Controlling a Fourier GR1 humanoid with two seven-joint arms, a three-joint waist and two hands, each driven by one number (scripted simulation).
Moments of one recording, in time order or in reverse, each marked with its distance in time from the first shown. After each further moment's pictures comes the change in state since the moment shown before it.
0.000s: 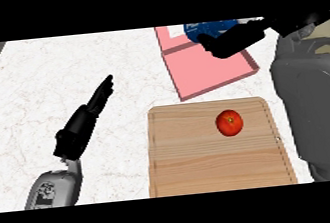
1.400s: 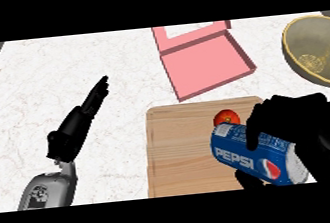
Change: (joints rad) left arm 0.013 0.033 -0.002 -0.023 0.035 0.002 0.018; right arm 0.616 0.020 0.271 -0.794 0.000 0.257 0.031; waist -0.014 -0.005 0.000
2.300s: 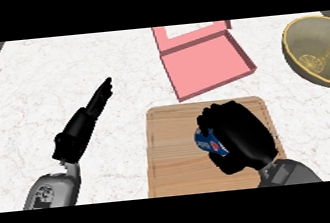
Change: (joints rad) left arm 0.006 -0.007 -0.025 0.016 -0.009 0.024 -0.021; right arm 0.083 -0.113 0.268 0.577 0.259 -0.421 -0.243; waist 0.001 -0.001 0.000
